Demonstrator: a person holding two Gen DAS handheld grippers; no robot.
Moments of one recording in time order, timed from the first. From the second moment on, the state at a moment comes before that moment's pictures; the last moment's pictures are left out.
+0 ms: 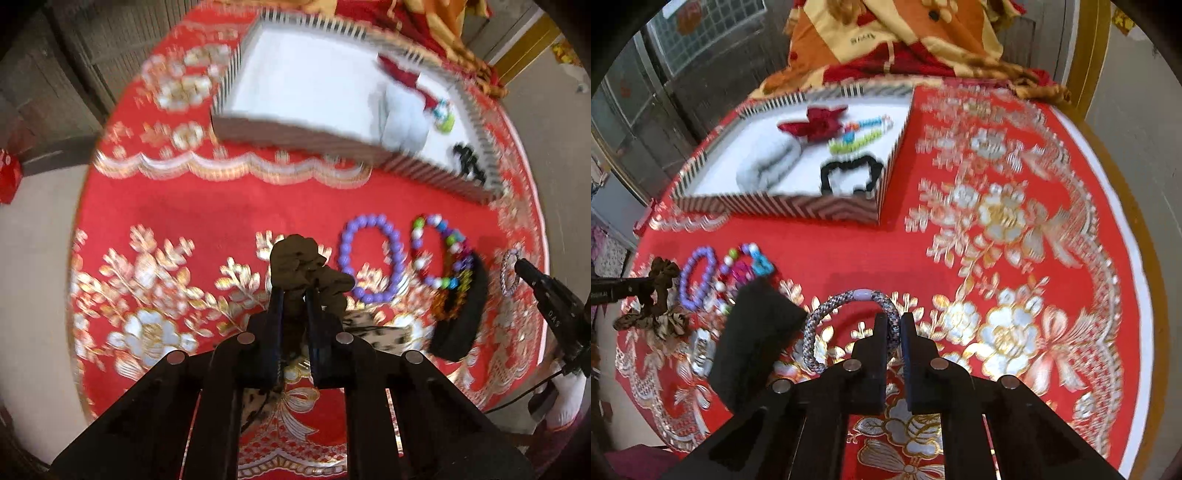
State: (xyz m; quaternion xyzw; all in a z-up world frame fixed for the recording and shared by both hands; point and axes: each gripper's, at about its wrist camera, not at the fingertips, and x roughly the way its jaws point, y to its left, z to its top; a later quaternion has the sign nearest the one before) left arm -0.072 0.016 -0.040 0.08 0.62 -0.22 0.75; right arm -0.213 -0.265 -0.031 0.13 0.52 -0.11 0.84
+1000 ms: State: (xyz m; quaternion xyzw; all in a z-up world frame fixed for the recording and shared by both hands) left arm -0.001 -0.032 0.066 0.05 0.53 -0.25 0.81; right arm -0.142 -0.251 0.052 0.09 0.47 -0.06 0.88
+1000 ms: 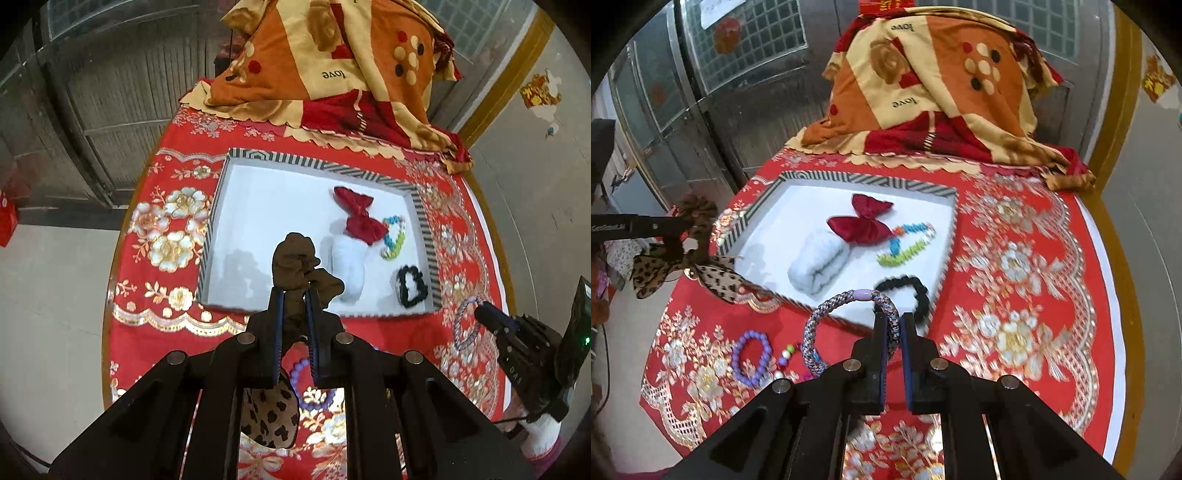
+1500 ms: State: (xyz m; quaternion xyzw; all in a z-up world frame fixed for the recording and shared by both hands) left arm 0.060 -0.066 0.048 0.06 0.54 -0.21 0.81; right arm -0.037 -0.245 0.062 0.07 0.46 0.00 0.88
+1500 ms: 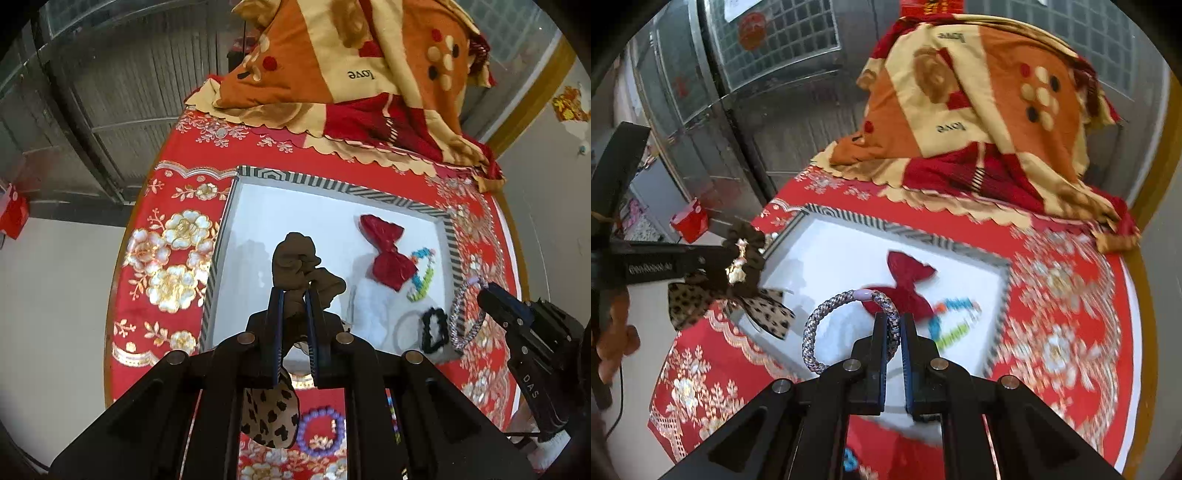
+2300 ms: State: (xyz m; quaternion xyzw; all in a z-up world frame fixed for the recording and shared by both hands) left arm 0.125 -0.080 -0.005 0.04 0.59 -0.17 0.79; right arm 0.070 -0.245 0.021 0.09 0.49 0.04 0.87
